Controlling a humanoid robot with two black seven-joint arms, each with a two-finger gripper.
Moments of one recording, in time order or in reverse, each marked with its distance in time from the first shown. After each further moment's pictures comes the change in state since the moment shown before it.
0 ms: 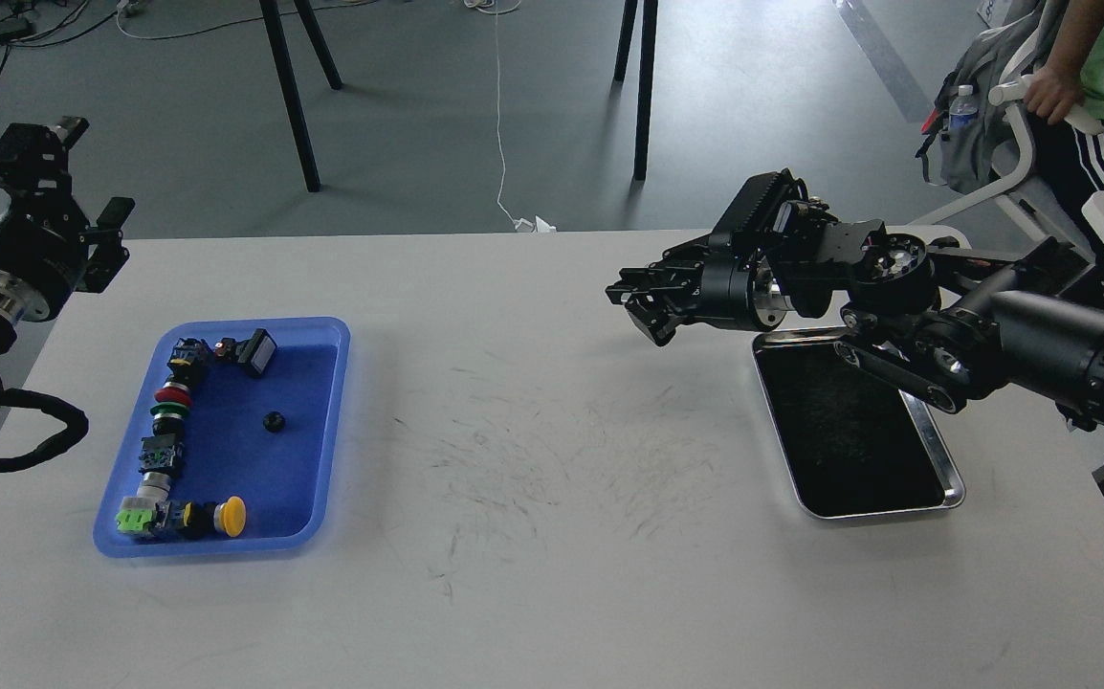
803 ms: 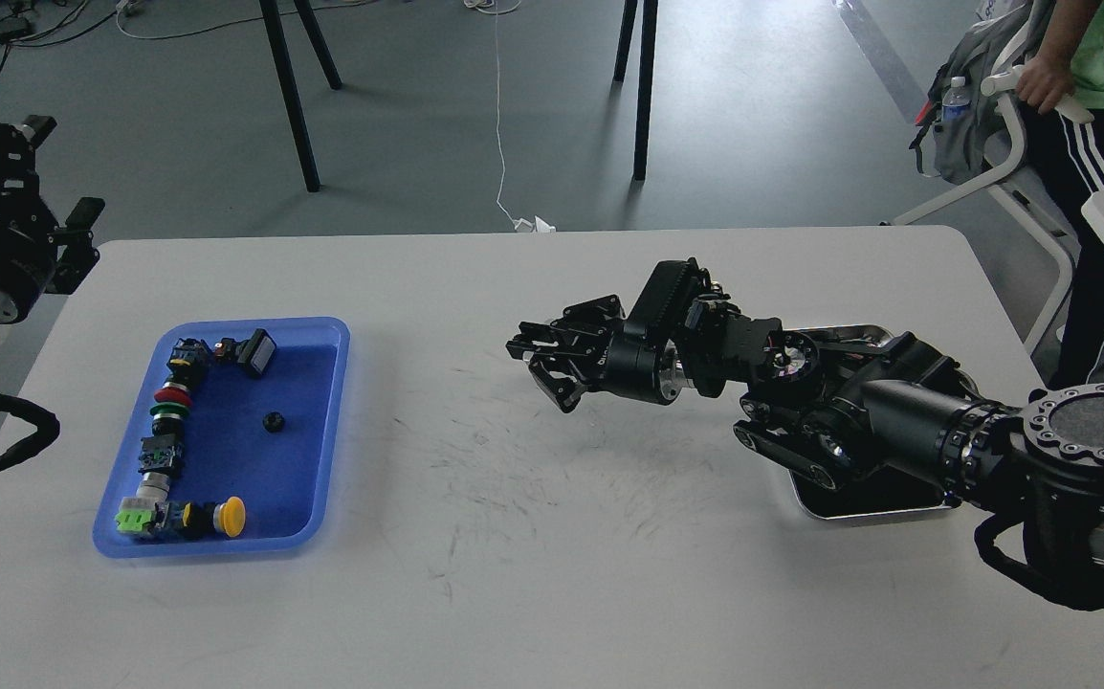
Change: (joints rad) left arm 0.010 0.043 -0.002 -0.005 -0.009 -0.003 0.000; right arm -0.158 0.184 -0.043 -0.150 -0.007 -0.230 0.022
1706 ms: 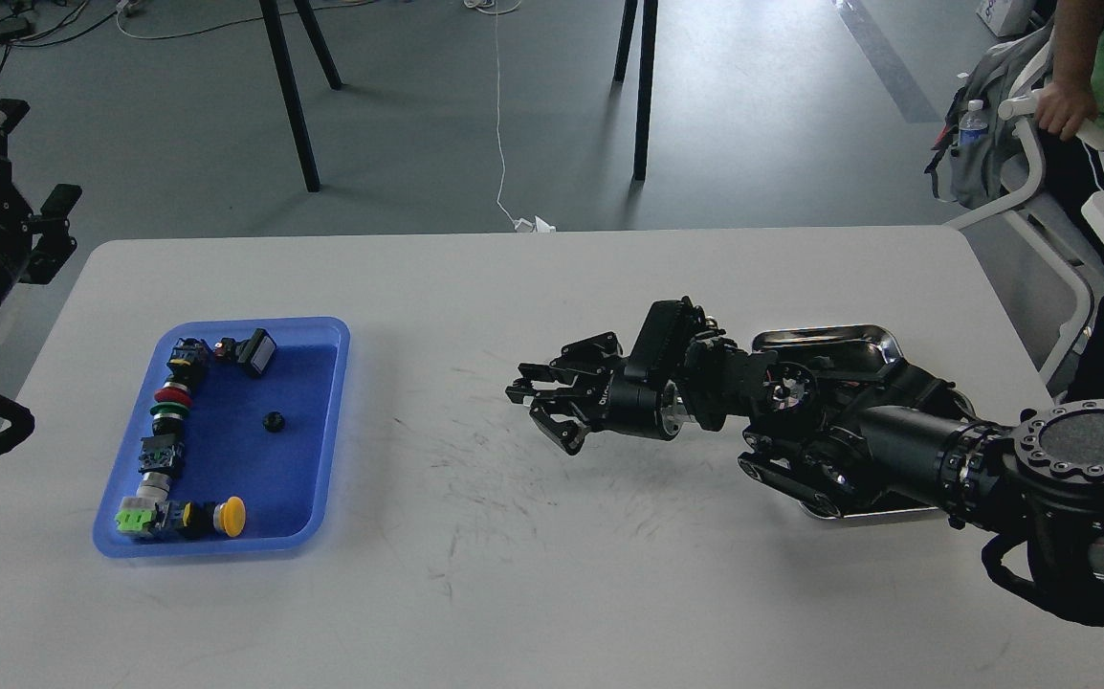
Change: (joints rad) left arm 0.000 0.048 -0.006 -0.038 -0.001 0.003 0.000; right arm -0.025 0.000 -0.039 0.027 -0.009 -0.028 0.005
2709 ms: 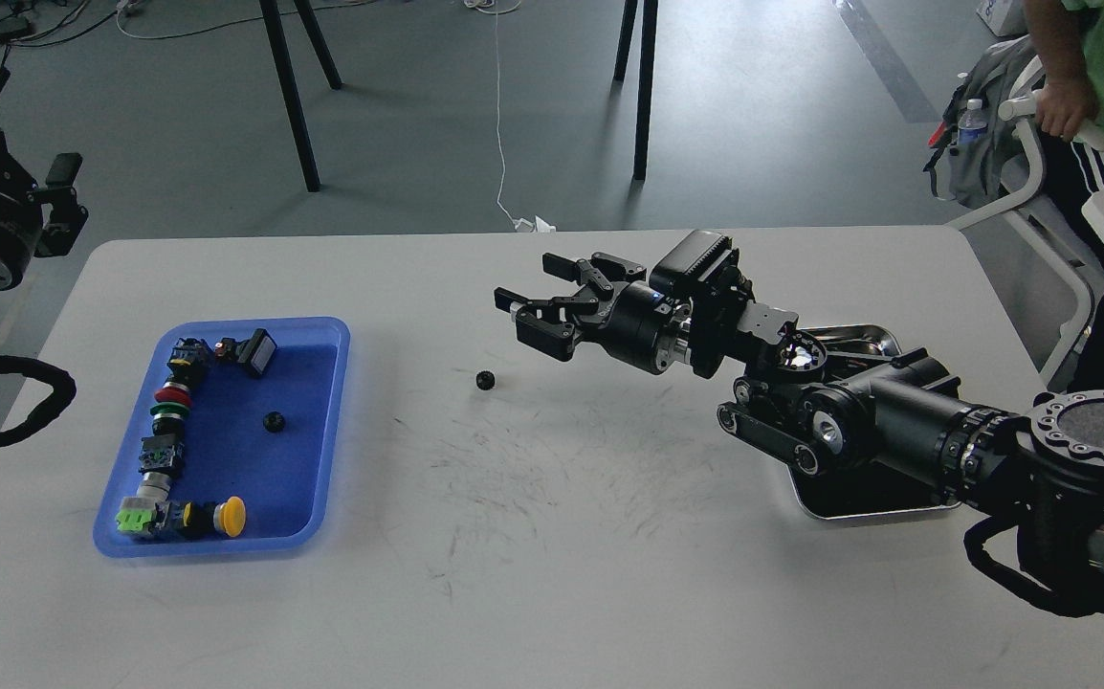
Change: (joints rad) left arm 0.008 -0.050 -0.090 -0.079 -0.087 0.120 0.000; right arm 0.032 0.000 0.169 -0.014 0.339 0.001 0.000
